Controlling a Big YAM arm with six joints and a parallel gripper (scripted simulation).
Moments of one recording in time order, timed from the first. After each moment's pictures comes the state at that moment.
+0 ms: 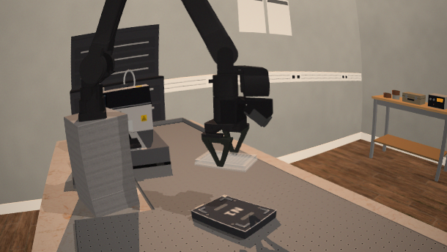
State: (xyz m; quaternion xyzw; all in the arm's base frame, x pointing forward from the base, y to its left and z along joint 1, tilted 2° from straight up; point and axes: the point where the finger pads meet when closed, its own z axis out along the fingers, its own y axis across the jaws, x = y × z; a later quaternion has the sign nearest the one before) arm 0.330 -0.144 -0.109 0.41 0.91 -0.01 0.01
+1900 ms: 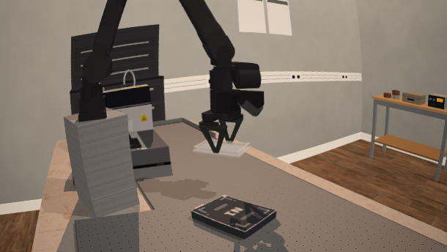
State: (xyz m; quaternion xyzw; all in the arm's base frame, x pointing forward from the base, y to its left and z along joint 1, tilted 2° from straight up) arm 0.353 -0.068 -0.105 0.42 0.91 -0.01 0.01
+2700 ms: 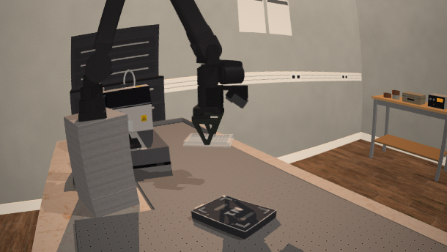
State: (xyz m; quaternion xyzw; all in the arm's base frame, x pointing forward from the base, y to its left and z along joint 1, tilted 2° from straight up) arm 0.344 -0.001 -0.102 0.28 0.96 -0.02 0.01
